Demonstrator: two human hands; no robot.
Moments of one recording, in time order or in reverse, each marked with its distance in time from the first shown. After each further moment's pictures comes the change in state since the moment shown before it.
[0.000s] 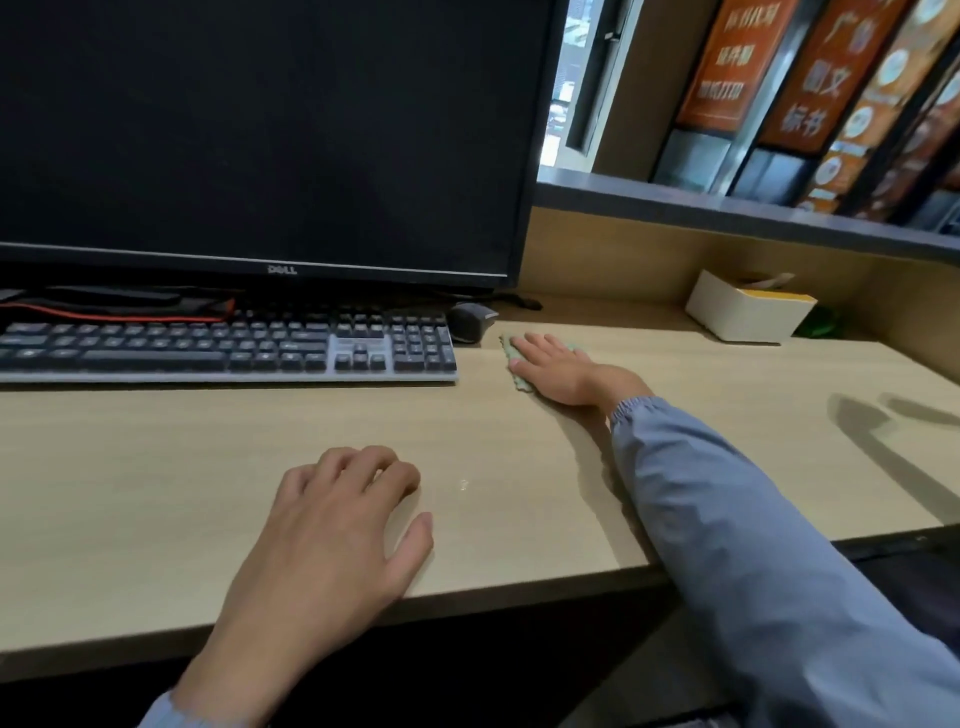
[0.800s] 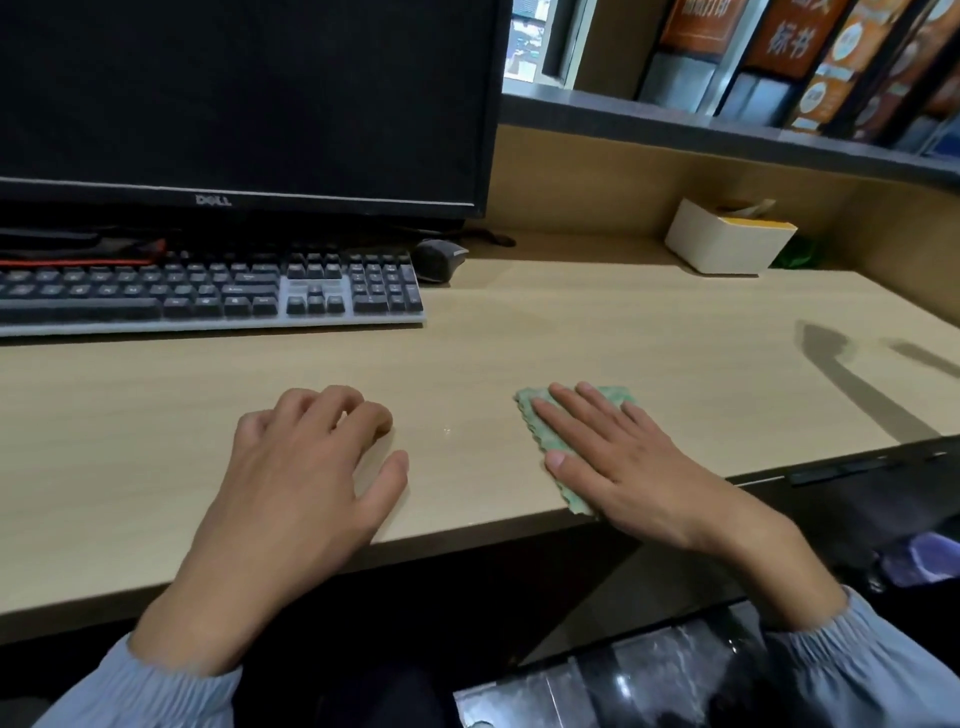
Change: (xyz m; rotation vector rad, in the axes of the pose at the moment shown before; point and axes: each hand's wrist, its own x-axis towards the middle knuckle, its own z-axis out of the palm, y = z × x) left_hand 0.007 0.006 -0.001 -0.007 -0.054 -0.035; right_hand -0.213 0.002 0.067 0.063 0.017 -0.115
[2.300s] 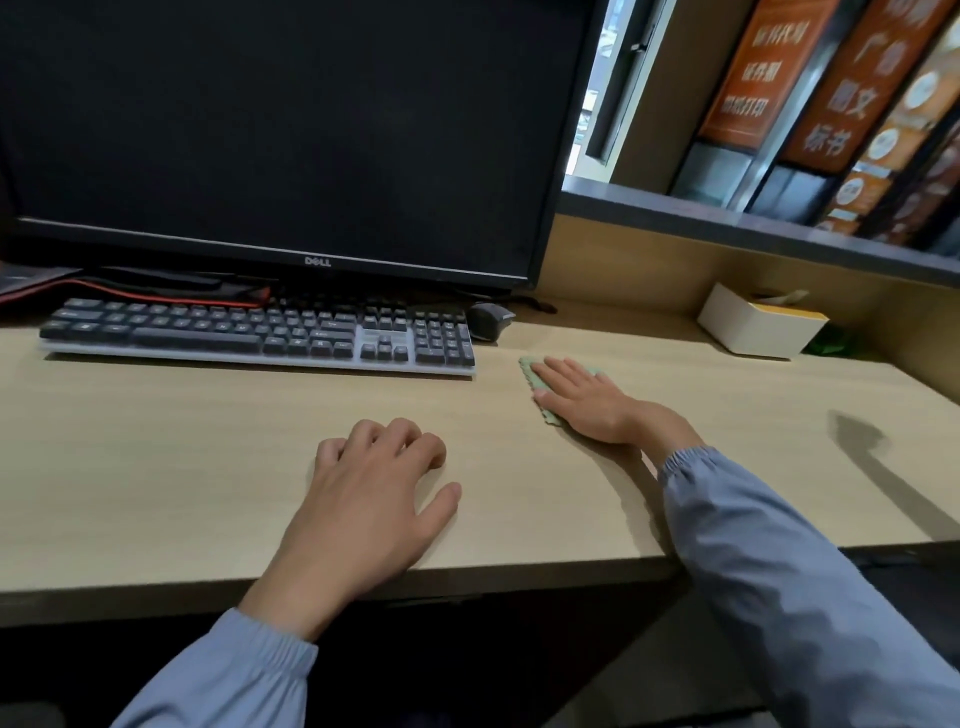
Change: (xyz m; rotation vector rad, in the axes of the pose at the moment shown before) left_hand 0.010 0.003 -0.002 -0.028 -0.074 -0.048; right_hand 0.163 0.020 -0.050 -0.081 -0.057 0.002
